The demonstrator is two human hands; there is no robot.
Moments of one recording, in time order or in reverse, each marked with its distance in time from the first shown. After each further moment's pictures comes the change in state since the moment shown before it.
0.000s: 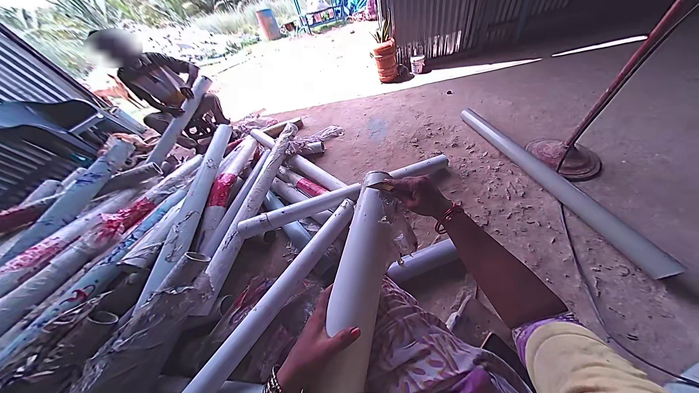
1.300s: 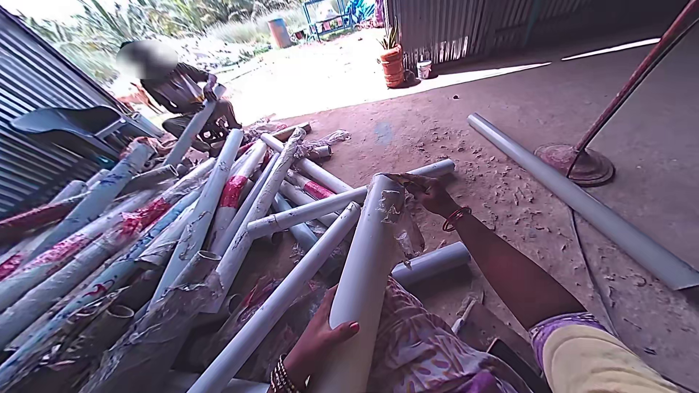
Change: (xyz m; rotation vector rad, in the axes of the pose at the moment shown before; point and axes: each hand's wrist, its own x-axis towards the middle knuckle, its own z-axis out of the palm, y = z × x) left_hand 0.001 0.001 -0.003 -0.159 -0.035 -0.032; right_hand -0.006 0.025 0.006 0.281 0.171 0.180
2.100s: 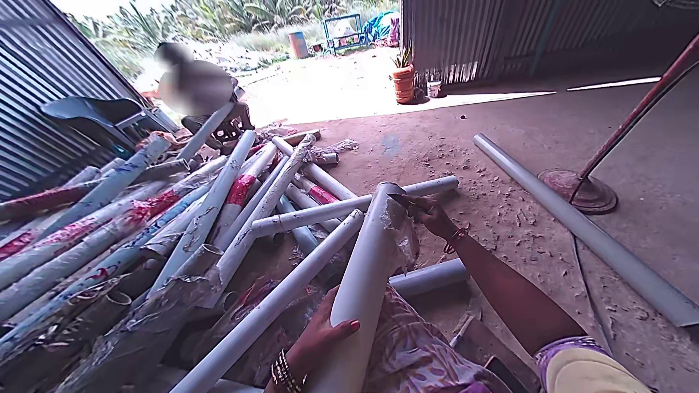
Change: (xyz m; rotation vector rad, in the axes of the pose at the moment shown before) left_hand -0.002 0.000 -0.001 -0.017 -0.004 0.003; right_hand -0.019 -0.021 0.013 0.298 -0.099 0.114
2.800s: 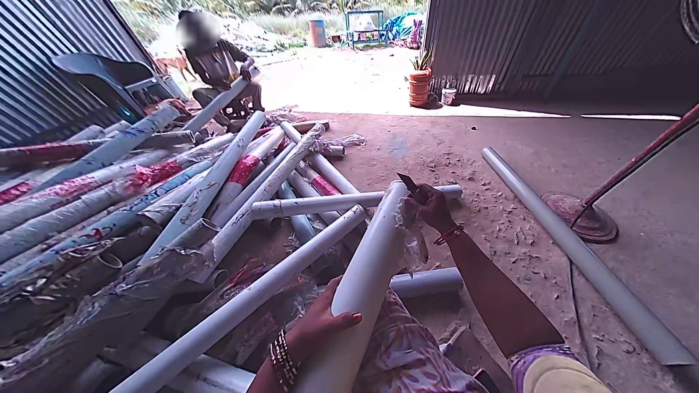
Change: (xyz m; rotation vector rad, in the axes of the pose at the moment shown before) left_hand 0.008 -0.004 -0.002 -0.022 -0.029 0.002; right_hand 0.030 -0.027 0.019 -0.348 0.177 -0.071
